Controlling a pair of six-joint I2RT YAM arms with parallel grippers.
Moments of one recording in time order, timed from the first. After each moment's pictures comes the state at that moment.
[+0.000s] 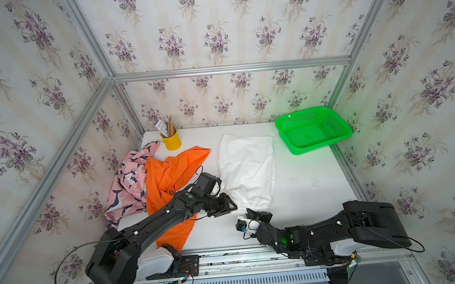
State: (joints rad) left arm -0.60 1.19 0.73 -0.52 0.51 -0.80; right arm 1.46 1.44 0.38 0.48 0.76 -0.39
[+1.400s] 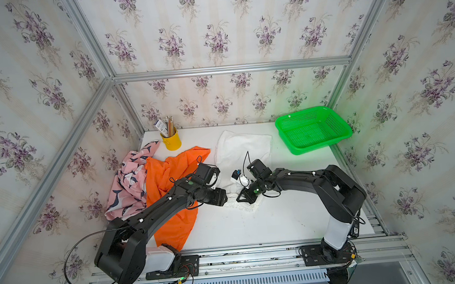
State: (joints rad) left arm -0.54 1.36 0.86 -0.63 0.28 -0.26; right arm 0.70 1.88 1.03 -0.28 -0.66 -0.06
